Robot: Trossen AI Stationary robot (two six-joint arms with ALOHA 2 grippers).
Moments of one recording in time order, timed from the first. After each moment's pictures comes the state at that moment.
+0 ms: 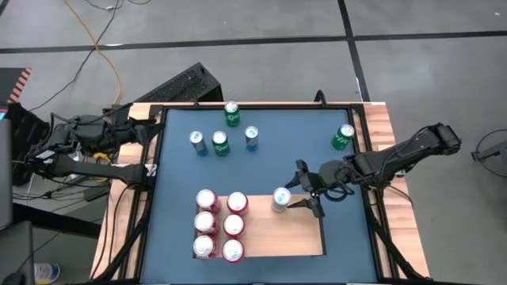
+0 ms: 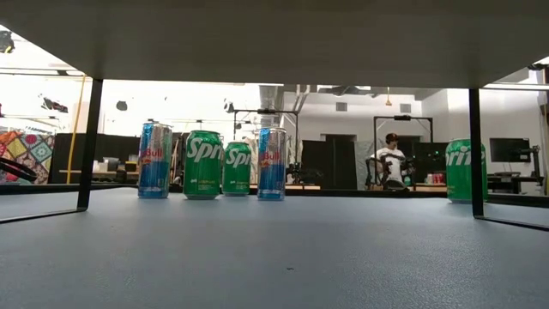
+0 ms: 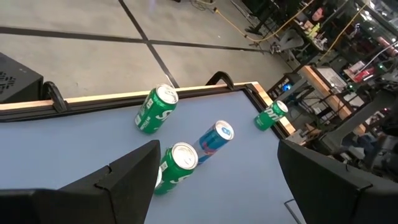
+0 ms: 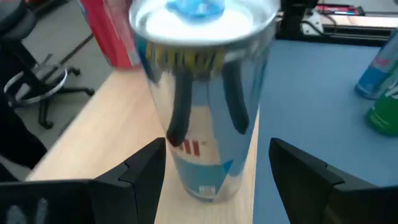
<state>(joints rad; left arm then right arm) 0.03 0.51 1.11 -0.93 -0.60 -0.83 0.30 1.15 0.83 -0.12 0.02 0.08</state>
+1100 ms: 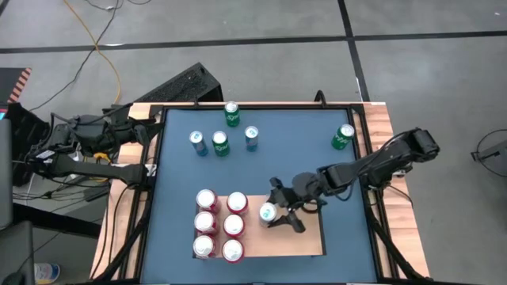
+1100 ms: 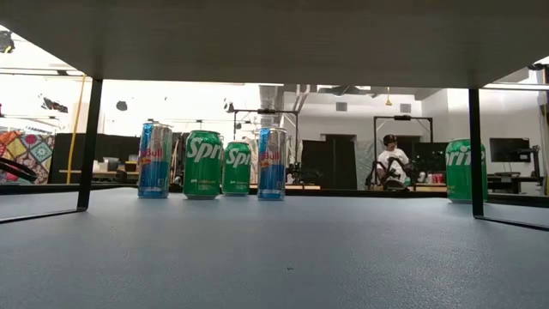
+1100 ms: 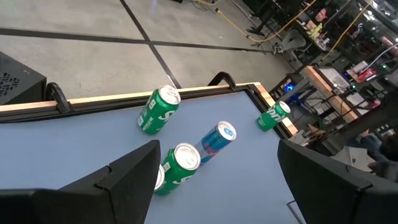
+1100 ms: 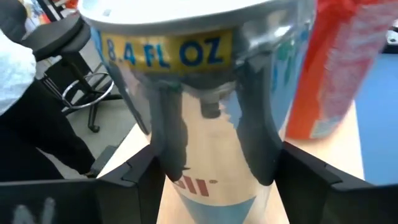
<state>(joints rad) 0.03 0.51 1.11 -0.93 -0.61 -0.83 0.31 1.49 0.99 0.09 -0.16 0.12</state>
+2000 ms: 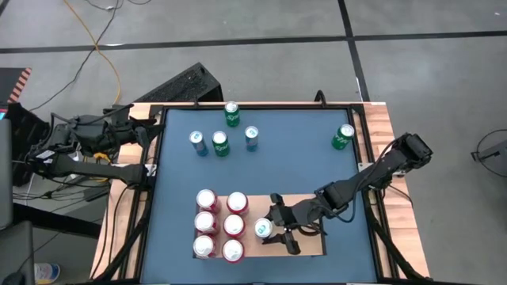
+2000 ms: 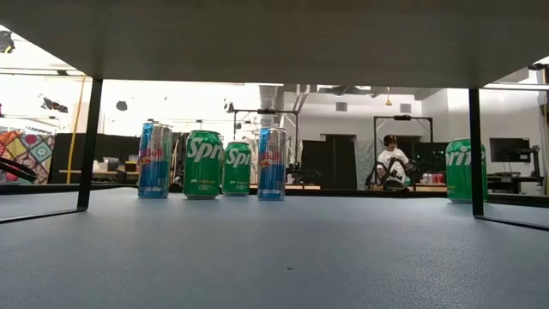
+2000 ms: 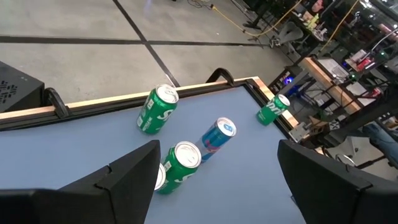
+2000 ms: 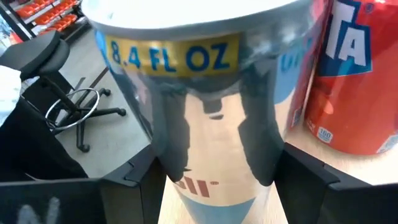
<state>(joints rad) 0.03 0.51 1.11 -0.93 -0.59 -0.78 0.49 1.60 1.13 0.06 0.11 0.29</state>
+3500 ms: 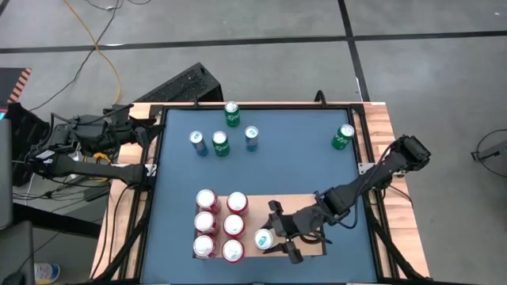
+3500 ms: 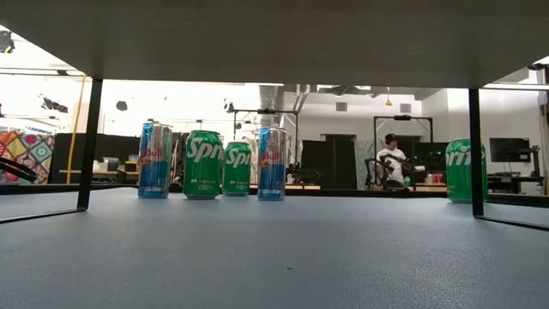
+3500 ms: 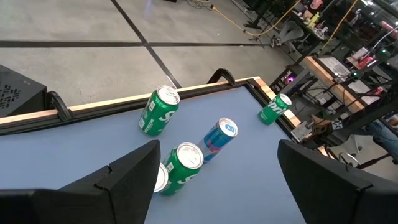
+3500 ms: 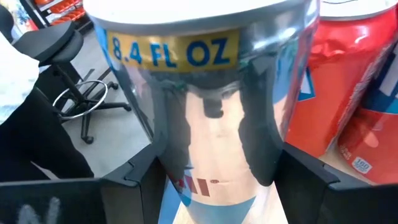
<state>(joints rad) 0.03 0.51 1.11 -0.93 -0.59 -0.76 0.54 1.63 1.21 0.02 0.11 0.23</state>
